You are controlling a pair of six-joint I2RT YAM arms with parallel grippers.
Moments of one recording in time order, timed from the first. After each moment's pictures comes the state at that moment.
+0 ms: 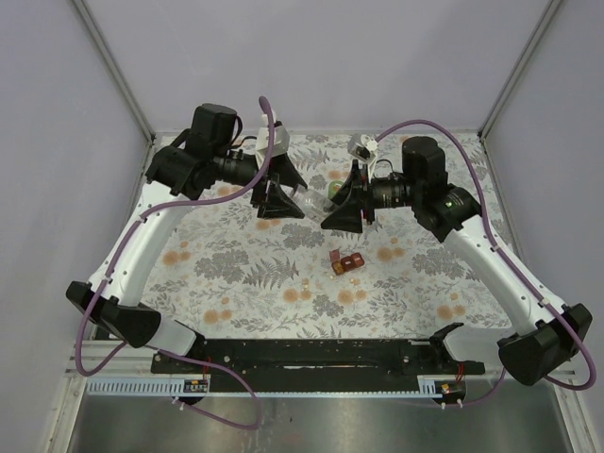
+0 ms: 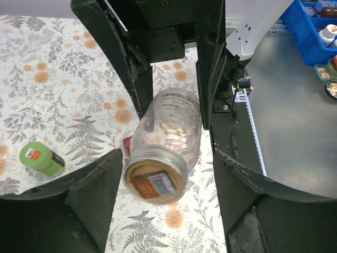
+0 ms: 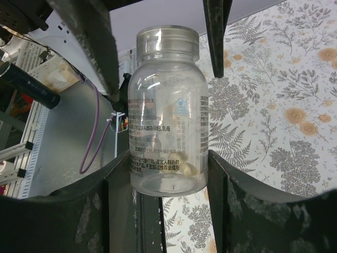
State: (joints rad) left arm -0.47 1.46 1.78 -0.94 1.13 0.47; right arm 0.51 1.25 1.30 -0.36 -1.01 0.10
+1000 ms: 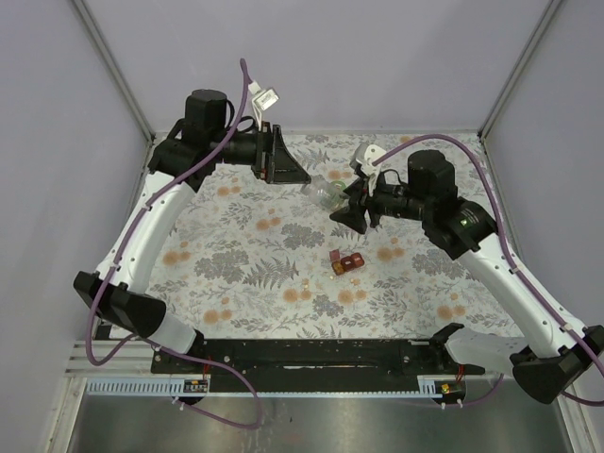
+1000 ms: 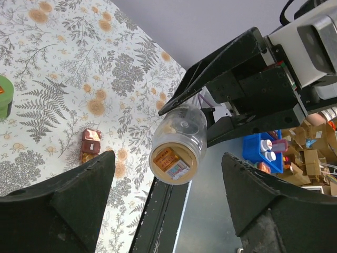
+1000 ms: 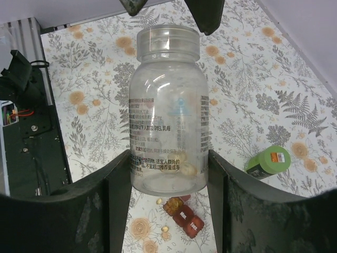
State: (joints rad) left arm -0.39 1.51 1.78 -0.71 0.99 -0.31; right arm 0.58 1.14 1.30 -0.47 -0.58 -0.21
